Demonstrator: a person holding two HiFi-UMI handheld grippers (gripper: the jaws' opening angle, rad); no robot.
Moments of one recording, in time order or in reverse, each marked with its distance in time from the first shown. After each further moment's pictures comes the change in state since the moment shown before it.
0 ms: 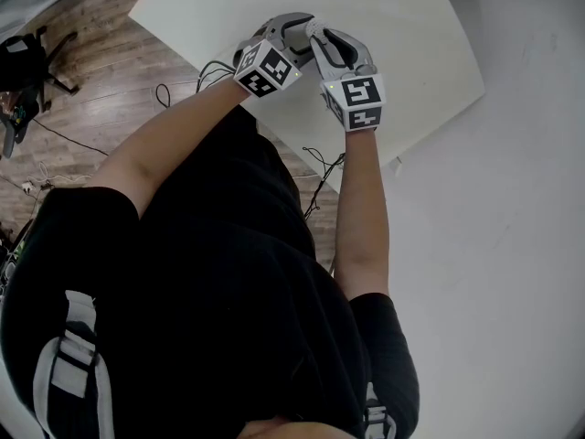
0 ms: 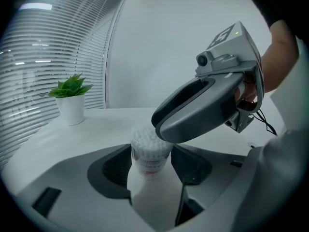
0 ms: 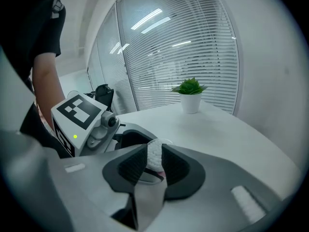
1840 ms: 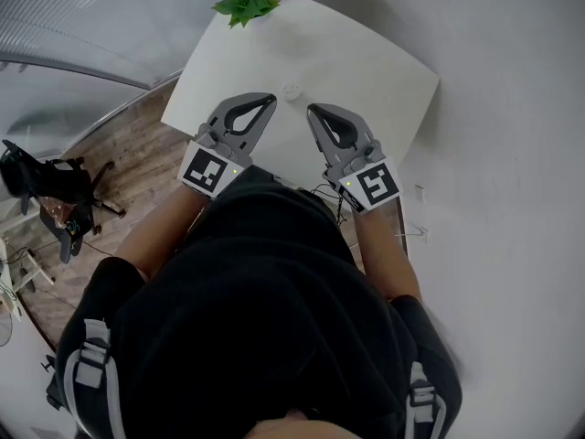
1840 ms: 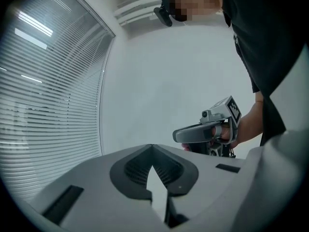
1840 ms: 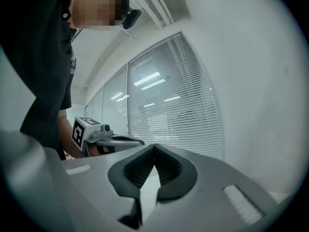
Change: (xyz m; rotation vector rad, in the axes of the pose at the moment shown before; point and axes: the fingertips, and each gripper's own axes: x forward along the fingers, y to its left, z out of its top) left arm -0.240 -0.057 0.234 0.188 -0.453 -0.089; right arm -0.227 0.097 0.175 -0.016 -0.644 -0.116
